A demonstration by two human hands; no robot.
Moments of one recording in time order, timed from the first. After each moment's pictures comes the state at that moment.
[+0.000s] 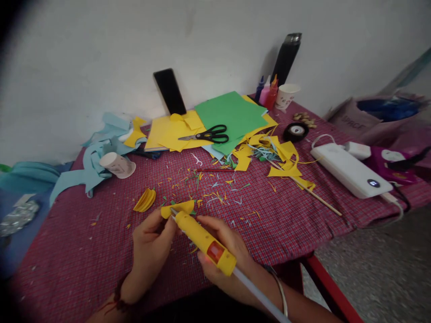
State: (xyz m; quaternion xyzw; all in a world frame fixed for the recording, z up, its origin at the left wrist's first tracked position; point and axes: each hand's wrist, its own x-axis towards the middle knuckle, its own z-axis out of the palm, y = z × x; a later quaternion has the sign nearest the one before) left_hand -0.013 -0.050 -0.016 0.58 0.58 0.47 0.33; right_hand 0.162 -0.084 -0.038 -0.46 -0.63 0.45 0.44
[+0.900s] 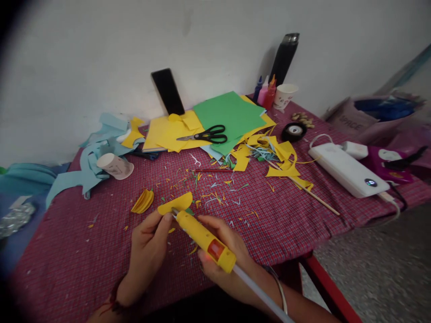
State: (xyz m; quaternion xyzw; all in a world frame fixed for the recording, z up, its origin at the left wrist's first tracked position) left_hand -0.017 -0.050 -0.015 0.56 0.55 0.48 0.39; right_hand 0.166 -0.086 -0.044 -0.47 -0.61 0.46 0.44
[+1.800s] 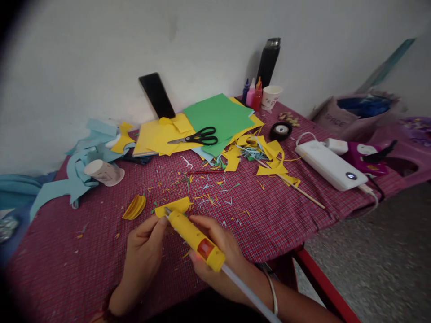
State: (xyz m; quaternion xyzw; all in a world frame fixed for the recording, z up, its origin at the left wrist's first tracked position) left_hand -0.015 -0.049 -0.021 0.47 0.56 0.48 0.49; right_hand 0.163 -0.084 -0.038 -0.46 -0.61 0.46 0.45
